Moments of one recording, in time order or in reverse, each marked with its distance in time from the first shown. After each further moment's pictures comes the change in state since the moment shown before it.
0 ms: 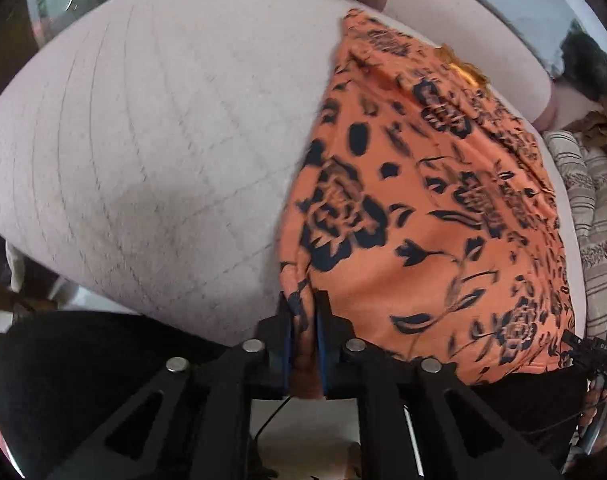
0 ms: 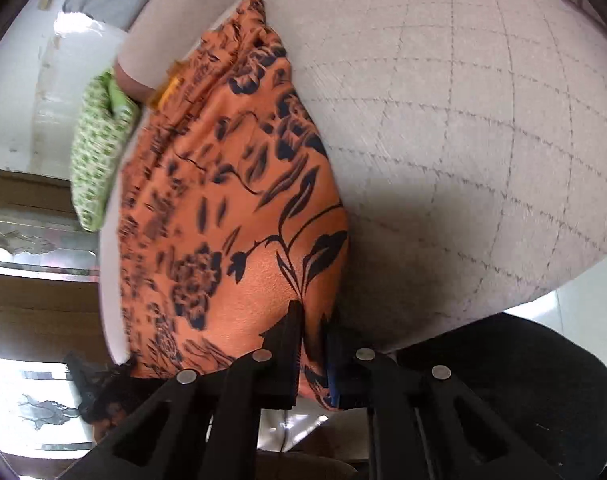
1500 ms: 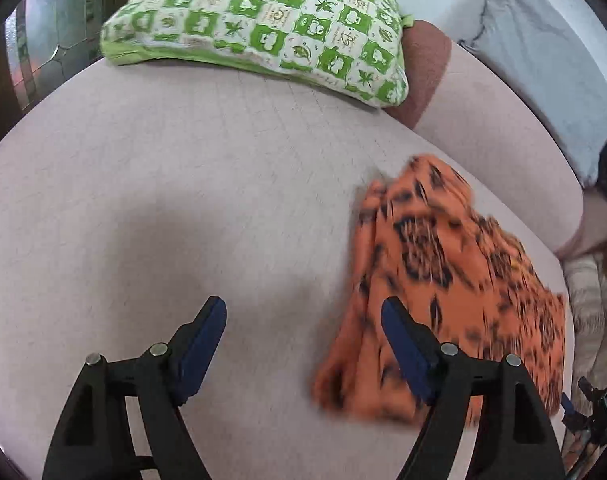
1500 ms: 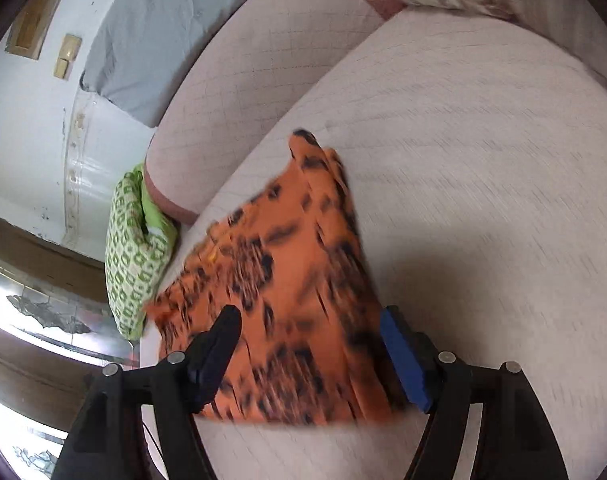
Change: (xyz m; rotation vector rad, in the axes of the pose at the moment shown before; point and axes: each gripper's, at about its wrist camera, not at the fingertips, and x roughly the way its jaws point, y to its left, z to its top) left arm 0.046 -0.016 0.264 -0.109 -0.191 -0.006; right arm 0.039 0.053 0.218 0.017 -0.265 0.180
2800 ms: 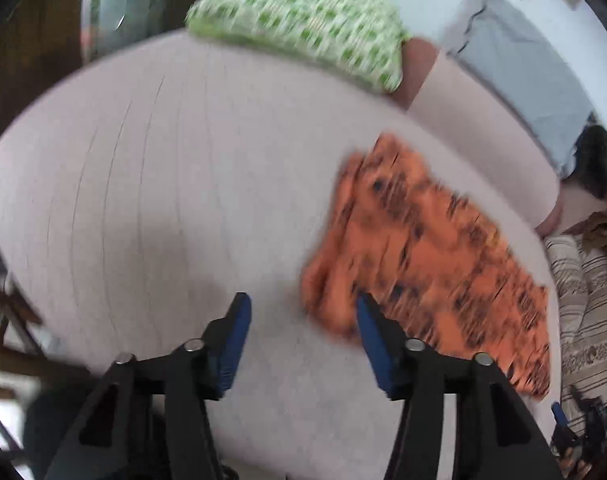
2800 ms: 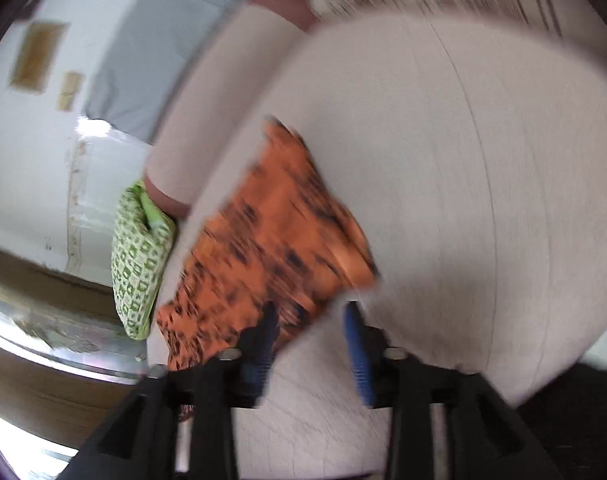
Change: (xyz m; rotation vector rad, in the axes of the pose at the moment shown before) left arm -0.119 0.022 -0.135 -0.056 -0.084 0.000; right arm -0.090 0.007 -0.170 0.122 -0.156 -0.043
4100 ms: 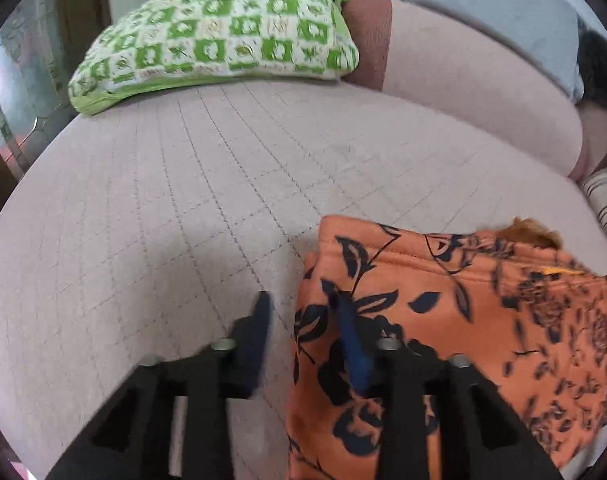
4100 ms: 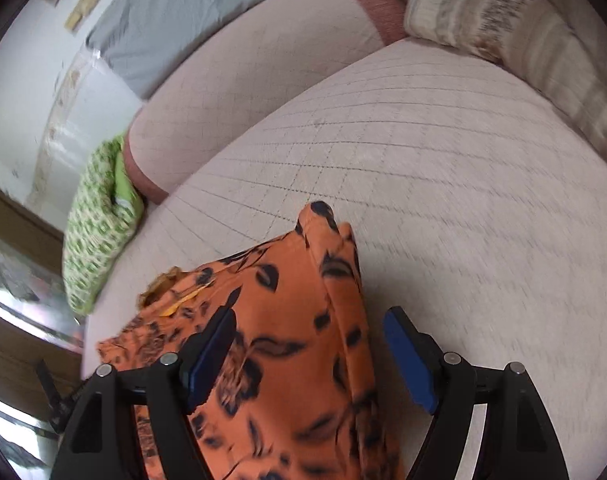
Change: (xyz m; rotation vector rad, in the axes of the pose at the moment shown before) left arm 0.125 -0.064 0.092 0.321 0.063 0.104; right arm 0.130 0.057 0.127 -0.321 0.093 -0.142
